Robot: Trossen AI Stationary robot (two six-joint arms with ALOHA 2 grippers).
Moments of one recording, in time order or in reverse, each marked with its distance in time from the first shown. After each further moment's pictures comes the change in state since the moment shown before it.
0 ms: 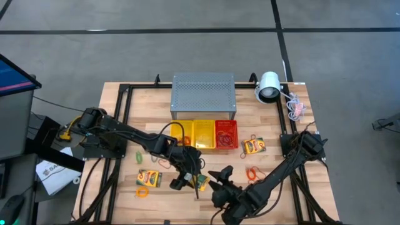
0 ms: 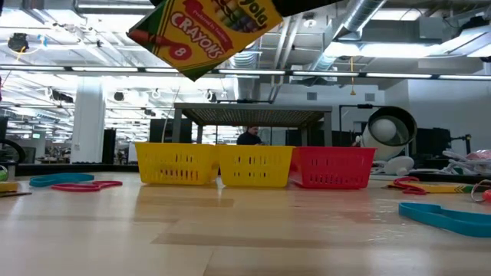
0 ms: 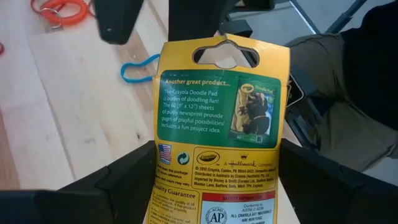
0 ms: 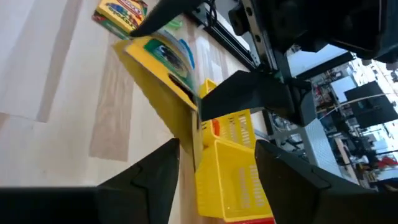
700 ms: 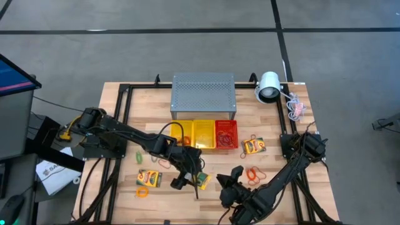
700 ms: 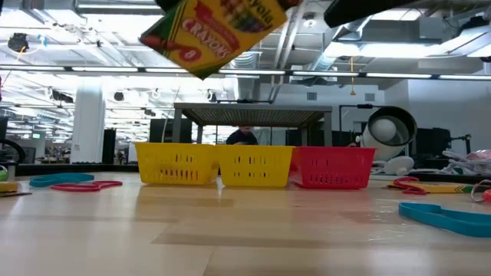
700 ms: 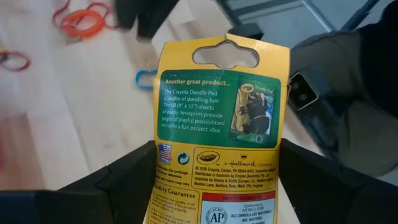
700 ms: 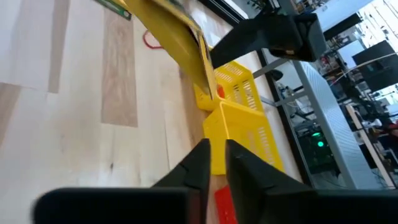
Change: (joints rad) left arm -0.006 -0.003 0.001 0.008 -0.058 0.041; right arm 0.050 0.000 0.000 -0.284 -0.001 0.395
